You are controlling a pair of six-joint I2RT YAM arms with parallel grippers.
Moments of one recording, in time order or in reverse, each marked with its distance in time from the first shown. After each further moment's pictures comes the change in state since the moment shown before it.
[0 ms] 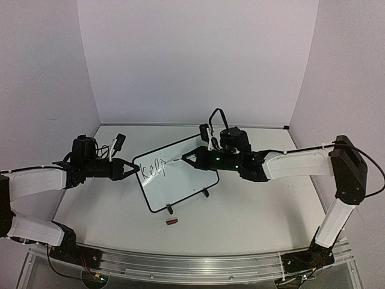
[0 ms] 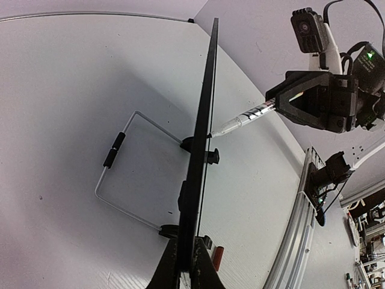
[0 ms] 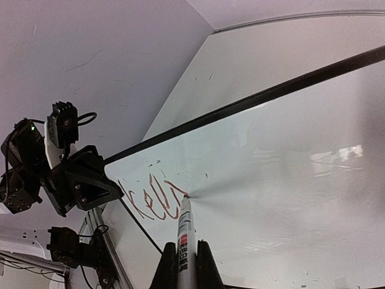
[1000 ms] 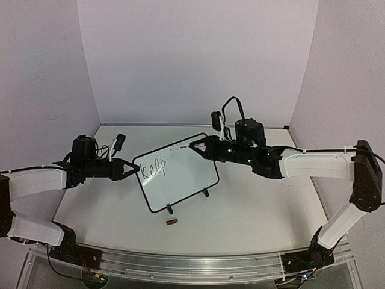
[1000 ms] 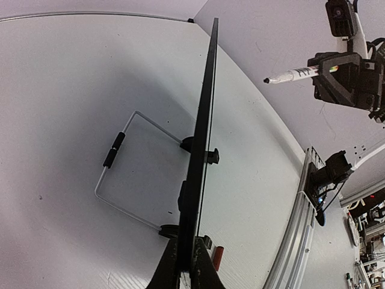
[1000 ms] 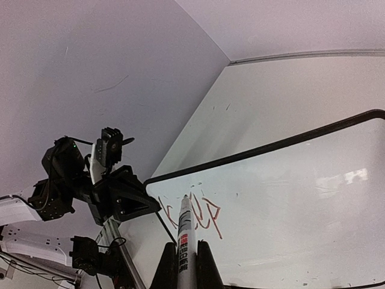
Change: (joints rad) left arm 0.000 0.000 0.000 0.000 0.001 0.001; right arm -0.017 -0.161 -0.041 -0.015 0.030 -0.011
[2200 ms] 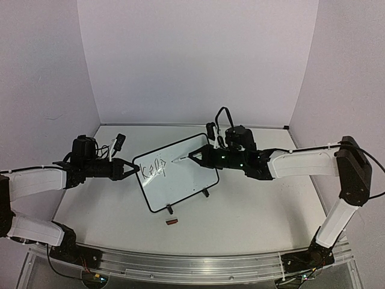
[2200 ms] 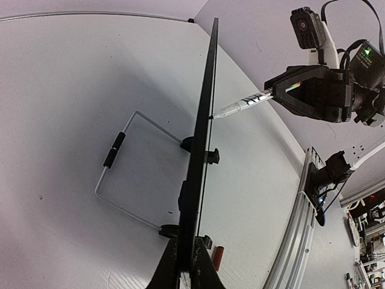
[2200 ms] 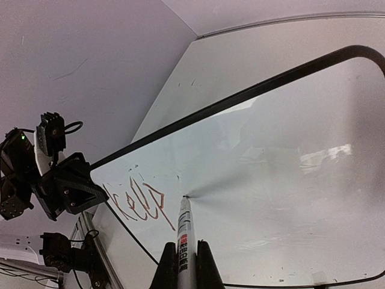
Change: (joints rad) left arm 0.000 0.000 0.000 -0.001 -0.001 0.000; right arm -0.017 0.116 0.013 -0.026 0.010 -0.001
